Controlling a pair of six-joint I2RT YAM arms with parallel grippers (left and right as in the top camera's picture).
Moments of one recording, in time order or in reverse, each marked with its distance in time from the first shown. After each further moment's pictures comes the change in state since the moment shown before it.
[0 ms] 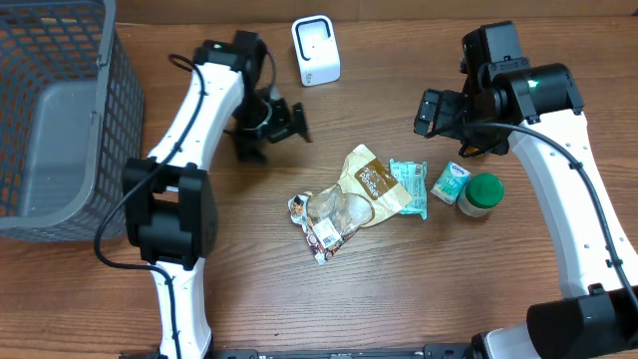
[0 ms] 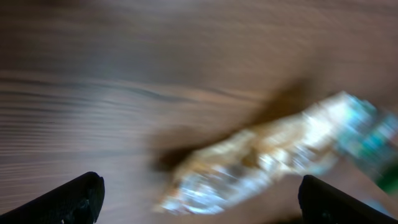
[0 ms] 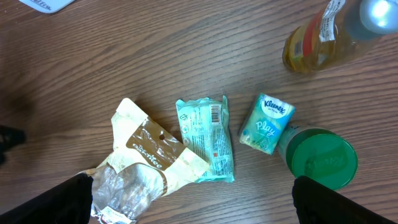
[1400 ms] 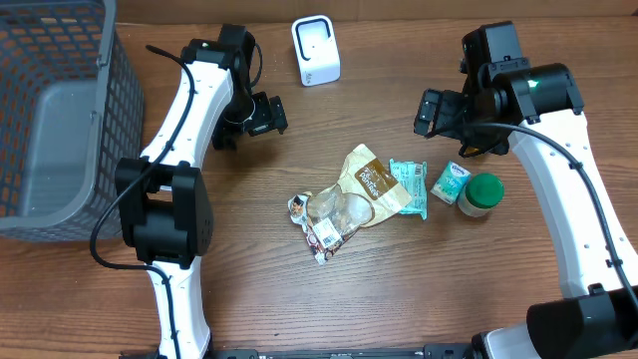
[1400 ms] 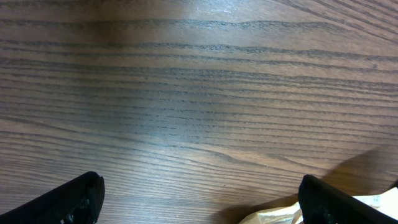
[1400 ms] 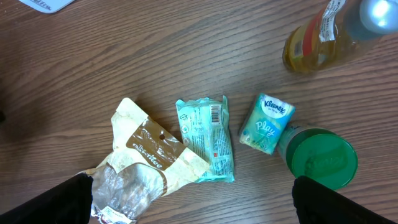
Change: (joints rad) left arm 0.028 0.000 0.001 0.083 -0.254 0.000; right arm 0.000 0.000 0.000 0.000 0.000 0.000
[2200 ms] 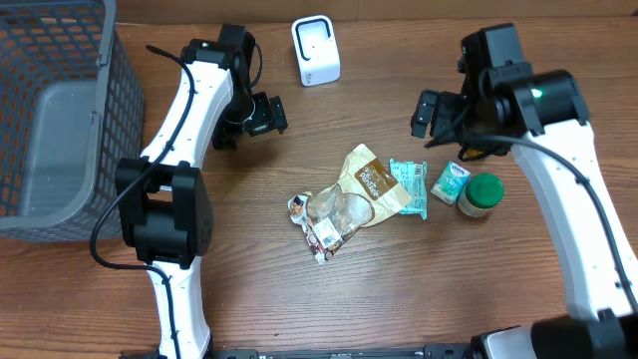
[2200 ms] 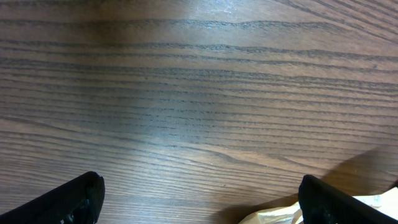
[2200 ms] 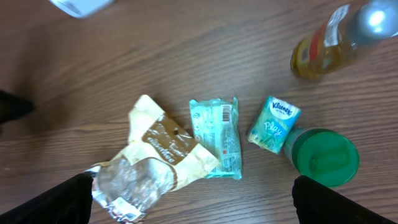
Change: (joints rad) left arm 0.000 0.000 0.000 0.000 0.000 0.000; right arm 0.032 -0.074 0.000 0.000 -0.001 0.000
